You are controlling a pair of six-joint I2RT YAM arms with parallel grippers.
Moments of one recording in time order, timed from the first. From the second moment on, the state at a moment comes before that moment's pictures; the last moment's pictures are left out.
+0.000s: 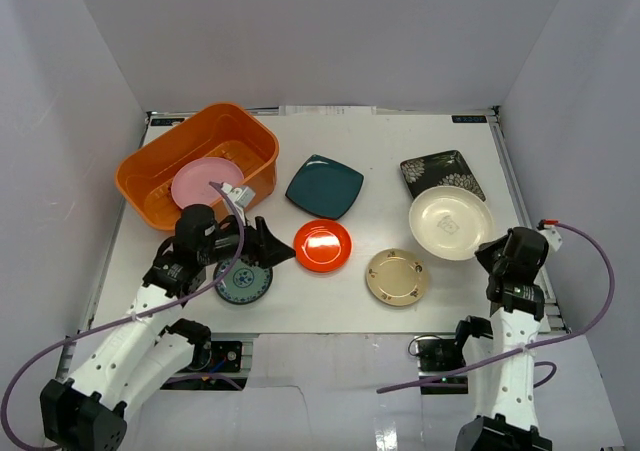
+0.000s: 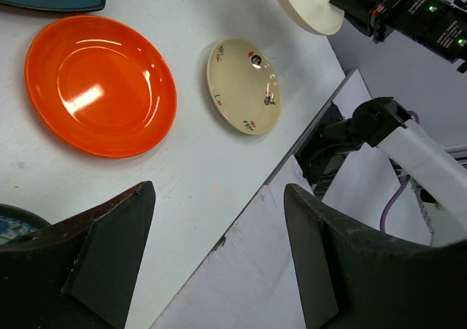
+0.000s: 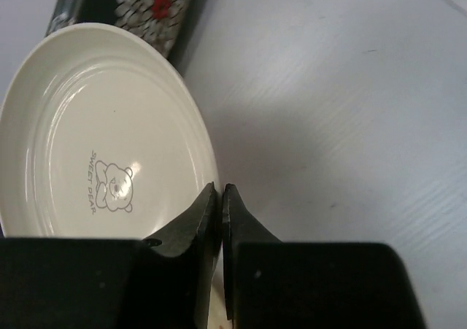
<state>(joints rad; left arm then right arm) -0.40 0.74 0.60 -0.25 0.63 -0.47 -0.30 0.54 0.45 -0.53 0.07 0.63</state>
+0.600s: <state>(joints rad) -0.70 1.27 0.80 -0.06 0.41 -0.61 0.28 0.71 0.43 -0.20 -0.27 0.61</state>
